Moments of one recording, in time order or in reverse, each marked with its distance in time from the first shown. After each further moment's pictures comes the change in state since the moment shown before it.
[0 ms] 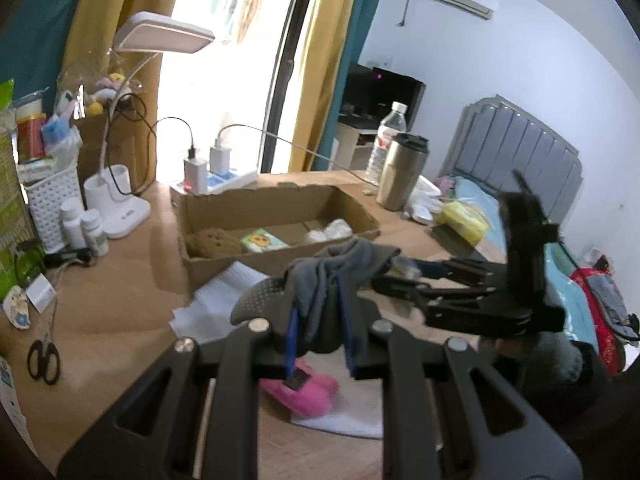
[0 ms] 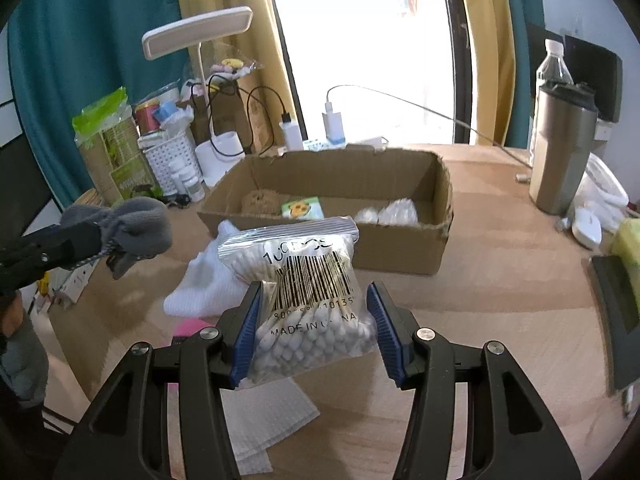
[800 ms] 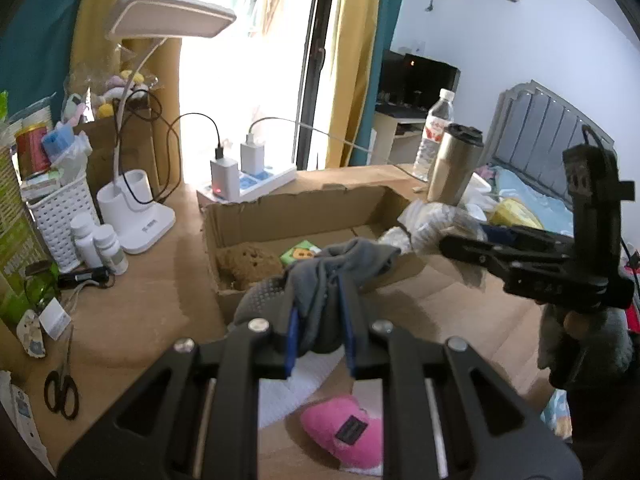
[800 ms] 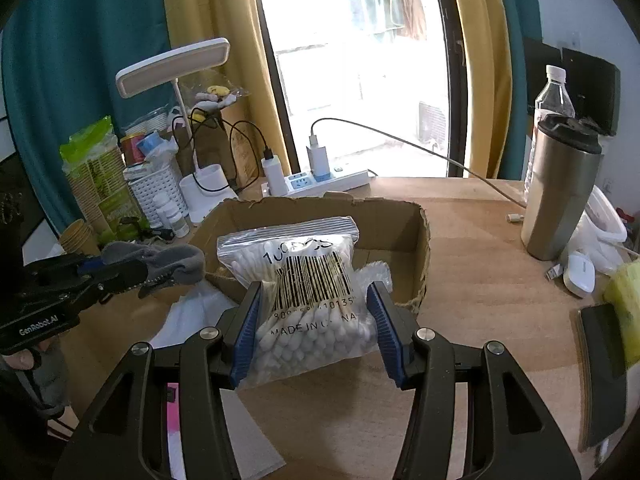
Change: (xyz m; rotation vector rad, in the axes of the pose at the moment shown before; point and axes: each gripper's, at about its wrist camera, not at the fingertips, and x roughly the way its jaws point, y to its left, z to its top) left arm 0.056 0.020 0.021 0.014 0.044 0.145; right arm 0.007 -0.027 0.042 -0.003 -0.053 -0.010
